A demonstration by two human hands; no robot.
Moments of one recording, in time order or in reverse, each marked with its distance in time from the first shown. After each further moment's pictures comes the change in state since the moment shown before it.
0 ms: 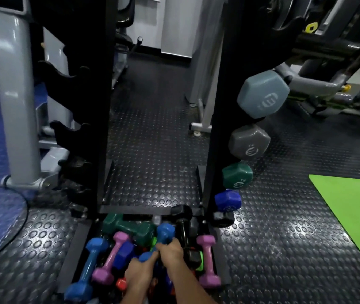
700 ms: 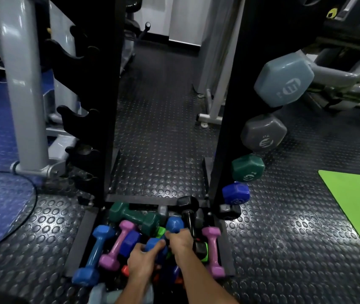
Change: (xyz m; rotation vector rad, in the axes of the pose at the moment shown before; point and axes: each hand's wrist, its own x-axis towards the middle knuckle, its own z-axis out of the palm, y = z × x) left_hand -0.001 -0.009 -0.009 -0.138 -0.052 0.097; right_hand 0.079 0.042 0.022 0.064 0.140 0.141
